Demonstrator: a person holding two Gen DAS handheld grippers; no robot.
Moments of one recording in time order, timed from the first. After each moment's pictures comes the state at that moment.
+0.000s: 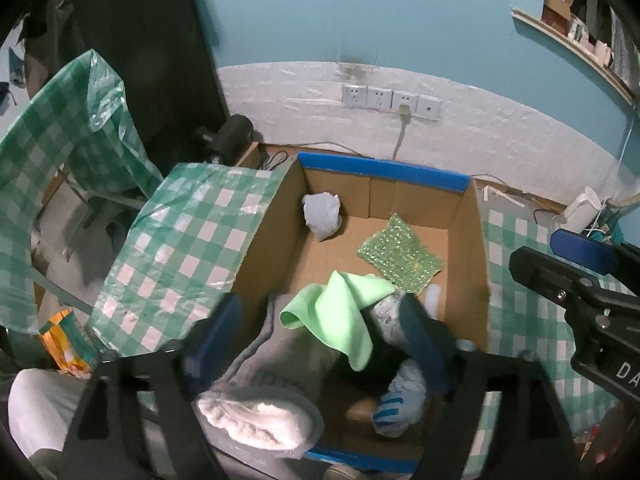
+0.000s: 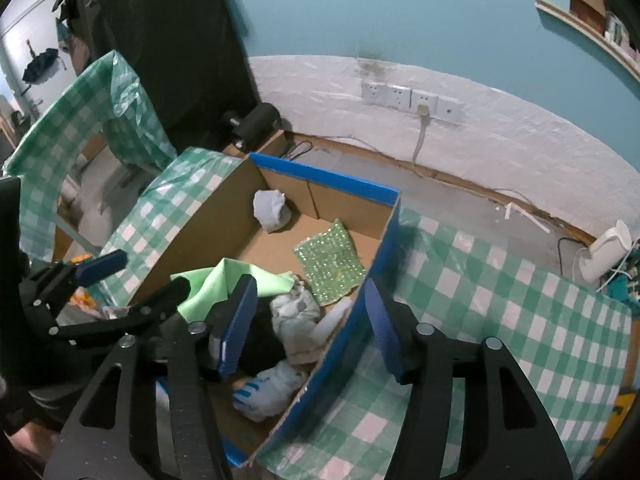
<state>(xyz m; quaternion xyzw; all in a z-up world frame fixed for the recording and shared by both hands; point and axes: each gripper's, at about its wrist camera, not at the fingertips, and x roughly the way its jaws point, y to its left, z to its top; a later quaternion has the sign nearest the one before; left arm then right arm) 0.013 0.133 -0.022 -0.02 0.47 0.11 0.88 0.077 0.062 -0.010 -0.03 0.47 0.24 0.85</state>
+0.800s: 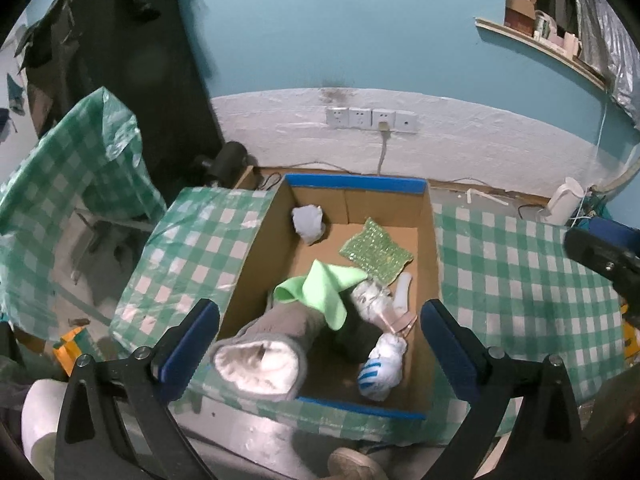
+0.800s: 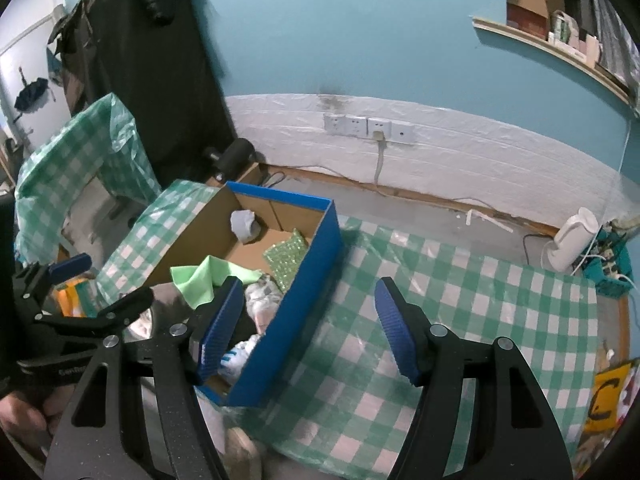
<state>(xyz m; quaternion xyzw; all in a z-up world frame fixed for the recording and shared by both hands) -0.037 0.105 0.020 0.01 0.44 0.10 0.89 0.022 -0.013 0.039 -0.01 0.42 0.20 0.88</state>
